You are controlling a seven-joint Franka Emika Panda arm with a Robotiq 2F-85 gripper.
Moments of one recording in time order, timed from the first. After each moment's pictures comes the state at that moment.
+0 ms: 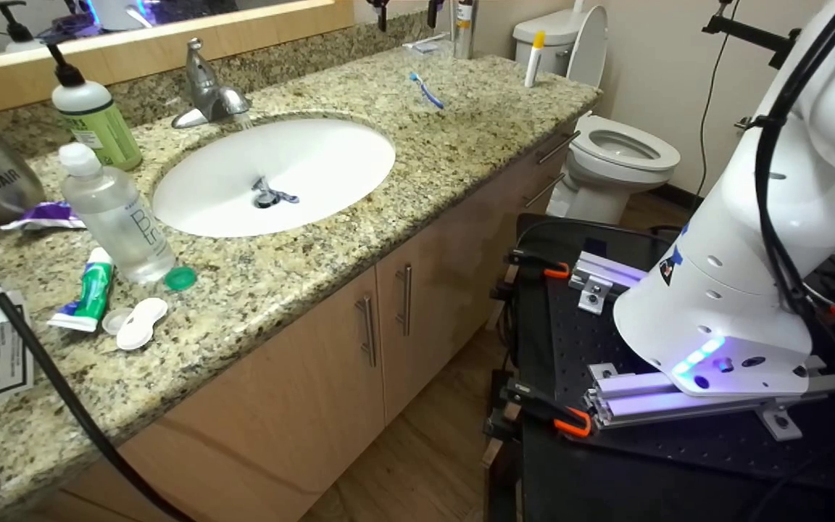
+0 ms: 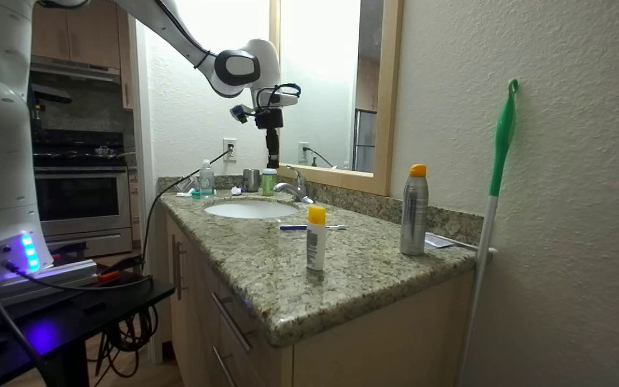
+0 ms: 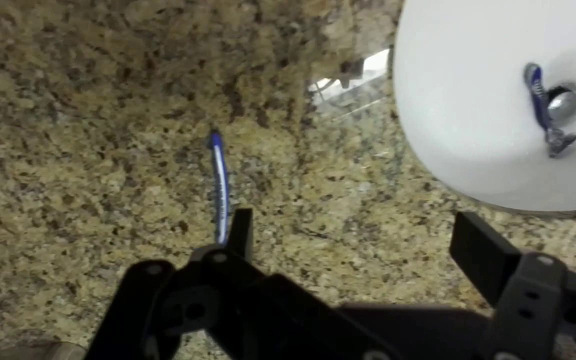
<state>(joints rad) -0.35 0.14 -0.40 -2.07 0.00 2.33 0.24</state>
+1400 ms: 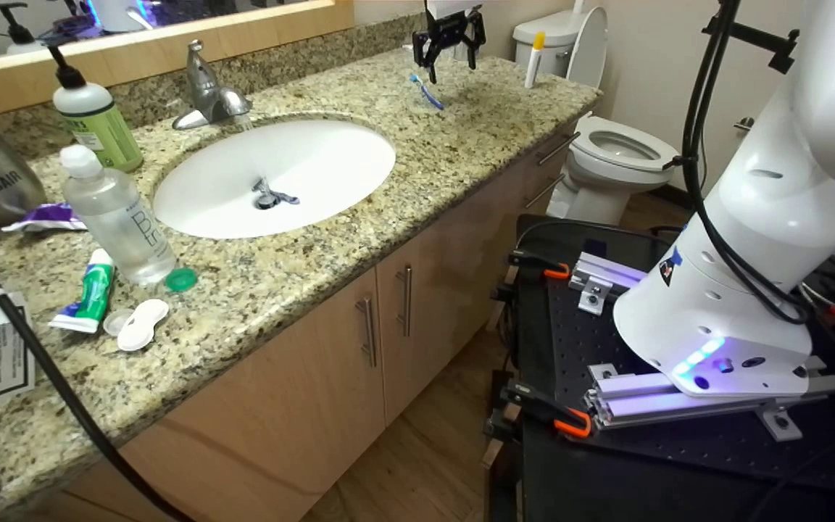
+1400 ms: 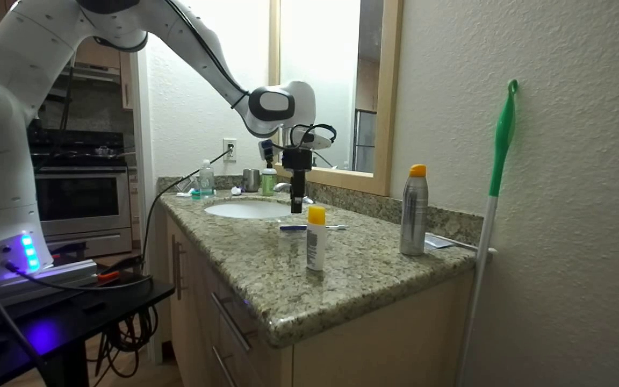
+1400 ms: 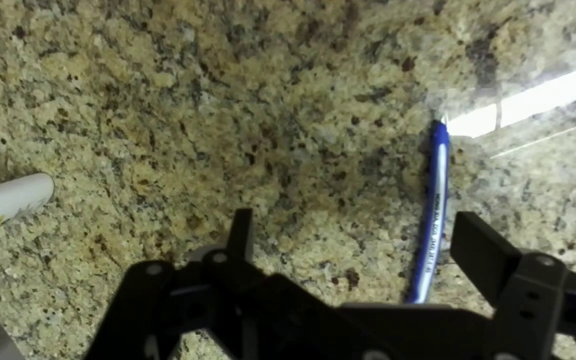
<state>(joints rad) -0.48 0.51 -0.45 -1.84 -0.03 2.27 0.14</state>
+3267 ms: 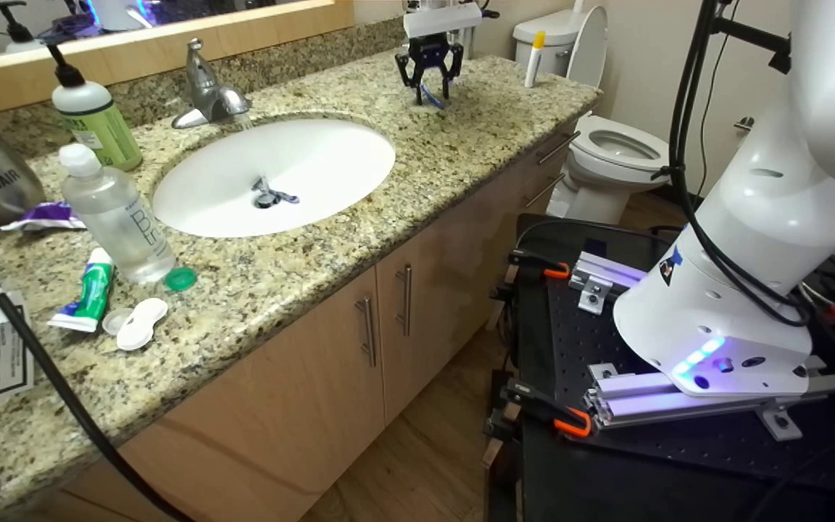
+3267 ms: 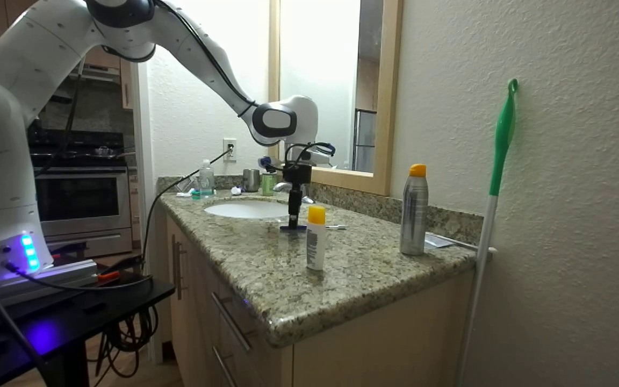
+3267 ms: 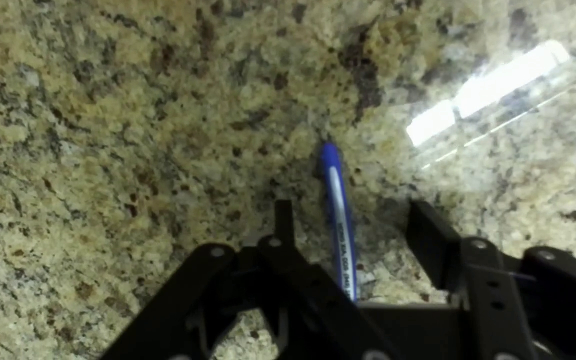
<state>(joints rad) -0.50 0.60 -0.40 -1.79 0.12 2.27 0.21</state>
